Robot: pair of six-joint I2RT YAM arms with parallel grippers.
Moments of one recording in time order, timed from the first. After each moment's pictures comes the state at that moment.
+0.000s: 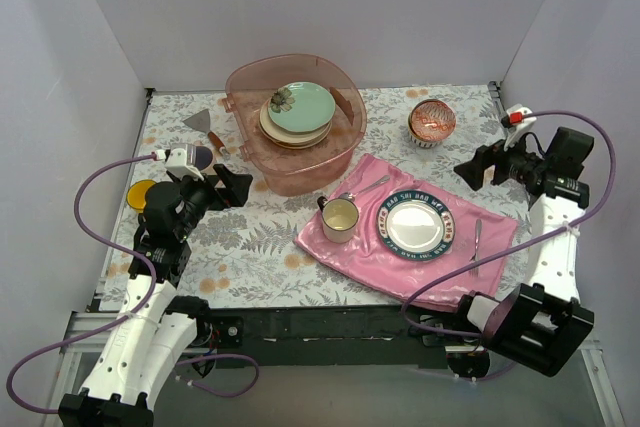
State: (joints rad) left arm -0.16 0.64 0.60 -0.12 0.19 -0.39; right arm -0.40 1.11 0.99 -0.52 -0.96 -0.47
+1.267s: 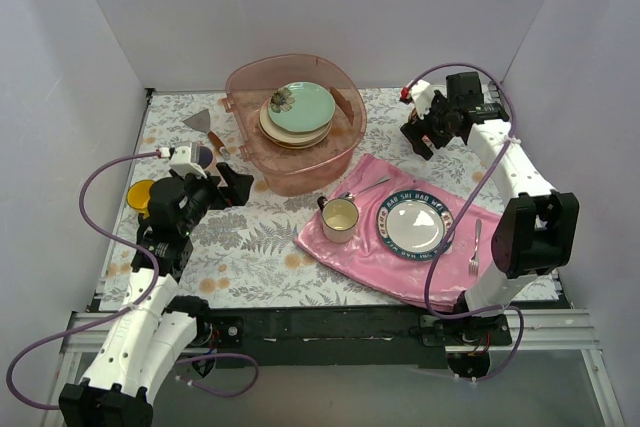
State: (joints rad) left arm -0.16 0.68 0.60 -0.12 0.19 -0.38; right arm 0.14 1.66 1.48 -0.70 -0.27 -0.69
